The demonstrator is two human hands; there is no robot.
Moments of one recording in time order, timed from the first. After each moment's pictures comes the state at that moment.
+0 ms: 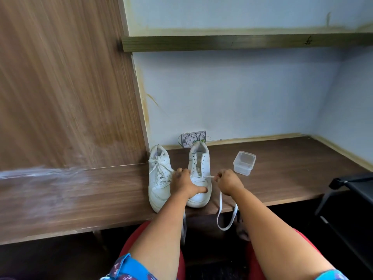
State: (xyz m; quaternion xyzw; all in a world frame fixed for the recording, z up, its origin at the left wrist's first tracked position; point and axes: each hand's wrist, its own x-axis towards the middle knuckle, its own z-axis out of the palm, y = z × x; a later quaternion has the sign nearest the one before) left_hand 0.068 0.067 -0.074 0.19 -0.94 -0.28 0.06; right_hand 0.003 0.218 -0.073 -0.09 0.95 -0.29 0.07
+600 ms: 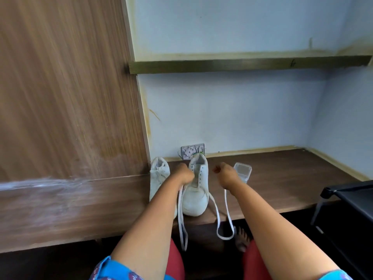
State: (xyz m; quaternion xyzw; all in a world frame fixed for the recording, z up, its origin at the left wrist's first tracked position) left_hand 0.064 0.066 0.010 0.22 -0.92 -0.32 -0.02; right_hand 0.023 0.224 -0.005 -0.11 0.91 -0.40 0.02
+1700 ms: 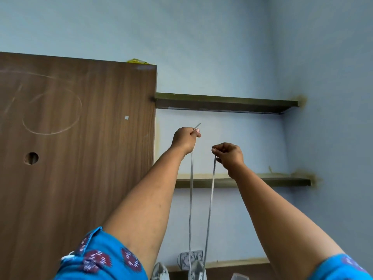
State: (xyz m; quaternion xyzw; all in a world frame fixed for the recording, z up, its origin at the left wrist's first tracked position) left_hand 0.251 0.135 0.417 -0.08 -0.81 -0.36 0.45; right_hand 0.162 0.271 0.367 -0.28 0.62 -0.70 -0.24
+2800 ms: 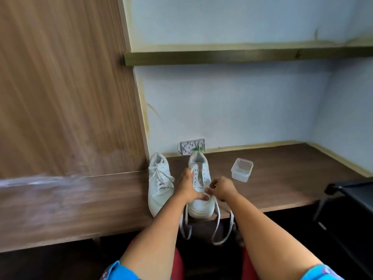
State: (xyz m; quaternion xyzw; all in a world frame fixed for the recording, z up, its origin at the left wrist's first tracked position) left_hand 0.068 0.069 -0.060 0.11 -0.93 -0.35 0.04; right_hand 0.020 0.215 -0.060 -0.10 0.94 -0.32 0.11
